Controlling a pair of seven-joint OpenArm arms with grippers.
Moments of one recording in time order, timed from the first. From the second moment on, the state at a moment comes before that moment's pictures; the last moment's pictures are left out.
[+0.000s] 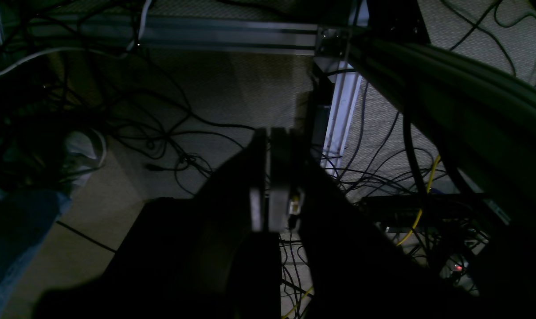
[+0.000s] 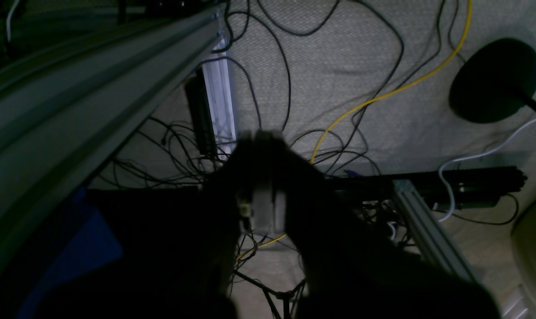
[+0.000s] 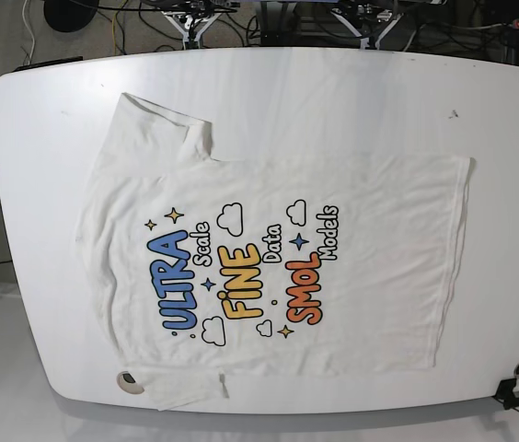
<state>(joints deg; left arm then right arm) 0.9 -2.7 -1.5 0.3 -0.9 -1.9 -7.7 -1.7 0.1 1.0 0.9 0.9 2.1 3.2</state>
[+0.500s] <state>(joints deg) 1.3 -3.3 -1.3 0.3 -1.1 -1.9 -9.0 -1.9 0.1 1.1 1.6 0.7 2.1 3.6</state>
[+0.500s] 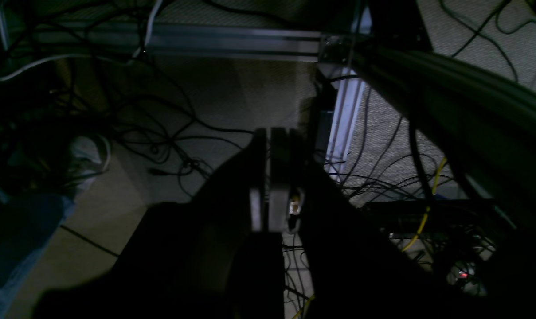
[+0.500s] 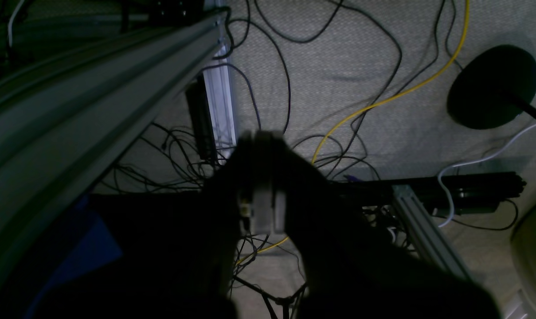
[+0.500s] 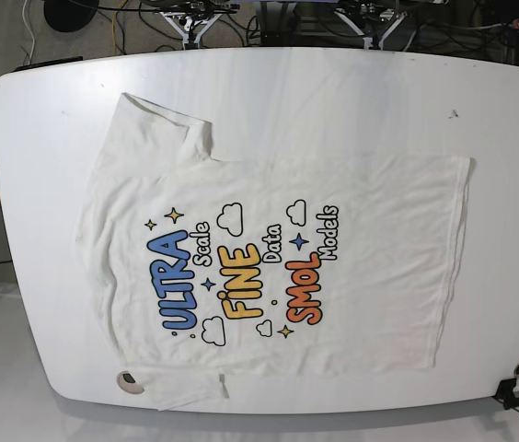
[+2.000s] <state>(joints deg) 1.1 -3.5 -1.5 0.3 -2.0 -1.9 -11.8 -2.4 0.3 1.1 1.7 0.3 2.3 5.3</state>
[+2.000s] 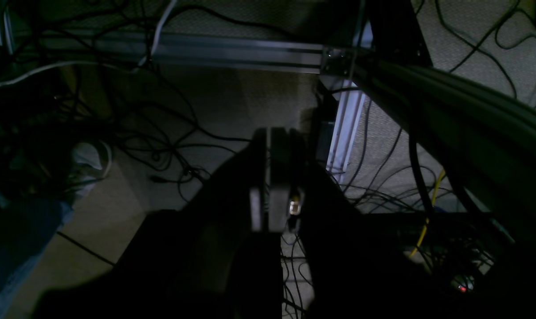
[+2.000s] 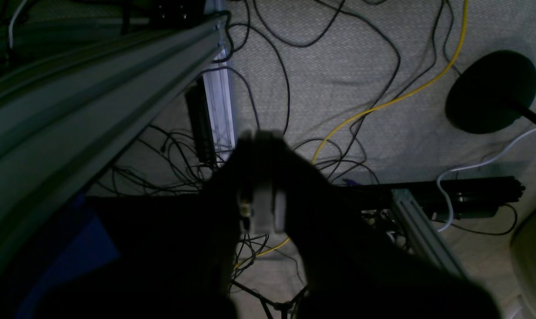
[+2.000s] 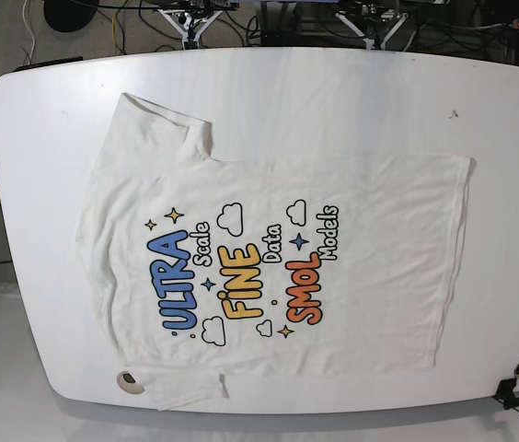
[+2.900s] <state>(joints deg) 0.9 -3.4 -1.8 0.3 -2.2 -1.6 -13.1 -2.8 0.2 1.5 2.2 0.3 2.8 5.3</state>
